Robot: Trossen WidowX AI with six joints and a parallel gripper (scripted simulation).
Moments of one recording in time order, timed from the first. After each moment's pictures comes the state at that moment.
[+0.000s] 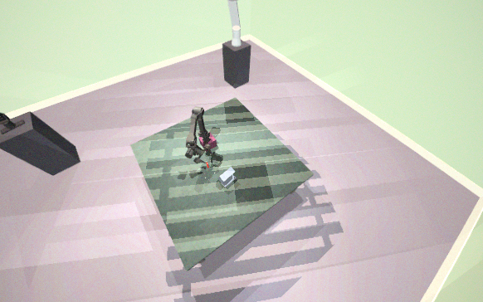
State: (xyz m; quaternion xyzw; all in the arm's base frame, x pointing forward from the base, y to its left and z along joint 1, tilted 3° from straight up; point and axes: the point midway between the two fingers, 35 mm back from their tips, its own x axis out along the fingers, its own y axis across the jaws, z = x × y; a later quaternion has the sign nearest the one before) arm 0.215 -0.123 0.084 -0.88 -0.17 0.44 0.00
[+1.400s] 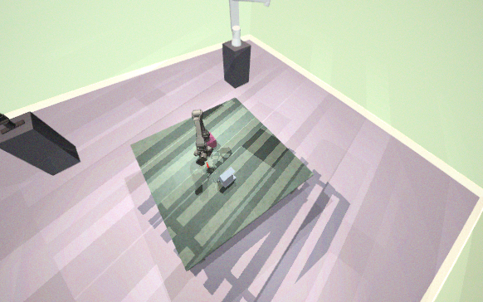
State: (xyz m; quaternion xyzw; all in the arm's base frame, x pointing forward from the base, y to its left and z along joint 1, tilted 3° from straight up) arm 0.219 -0.135 0.071 -0.69 -0.13 0.68 -0.18
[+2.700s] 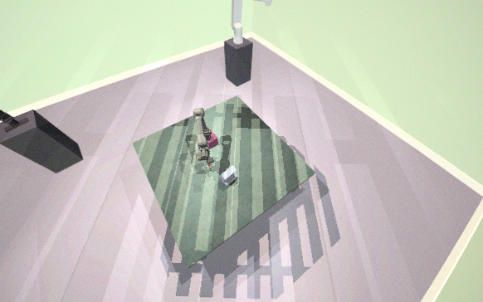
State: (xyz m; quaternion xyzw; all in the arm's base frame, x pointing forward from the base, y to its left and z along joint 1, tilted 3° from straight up) arm 0.220 -0.136 0.065 -0.53 -0.43 0.55 -0.48
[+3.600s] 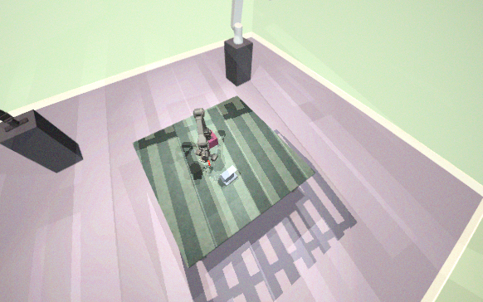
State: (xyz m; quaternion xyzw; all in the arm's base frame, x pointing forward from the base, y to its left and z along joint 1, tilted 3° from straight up) arm 0.220 -0.136 0.060 -0.34 -0.59 0.37 -0.63
